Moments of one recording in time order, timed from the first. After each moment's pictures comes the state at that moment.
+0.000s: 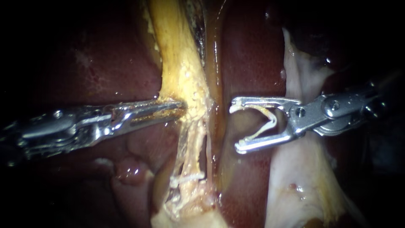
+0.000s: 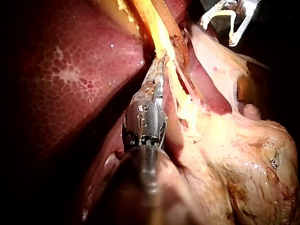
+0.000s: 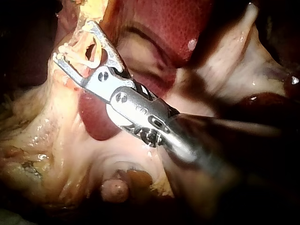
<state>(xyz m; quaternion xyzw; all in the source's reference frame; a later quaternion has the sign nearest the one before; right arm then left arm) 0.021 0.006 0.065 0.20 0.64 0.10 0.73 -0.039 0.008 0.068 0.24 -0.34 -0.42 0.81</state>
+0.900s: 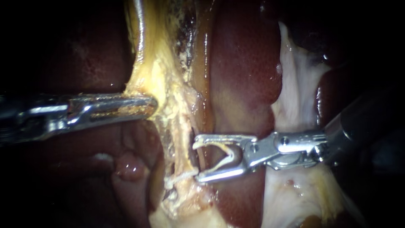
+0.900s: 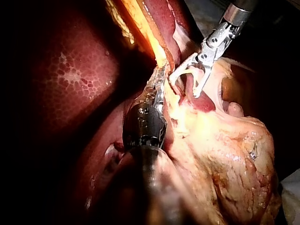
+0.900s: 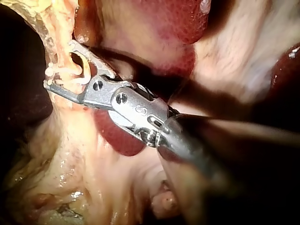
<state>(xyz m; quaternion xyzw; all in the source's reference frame) 0.030 -0.003 0.076 0.29 0.60 0.13 0.74 -0.034 0.014 0.056 0.21 -0.38 -0.44 0.79</state>
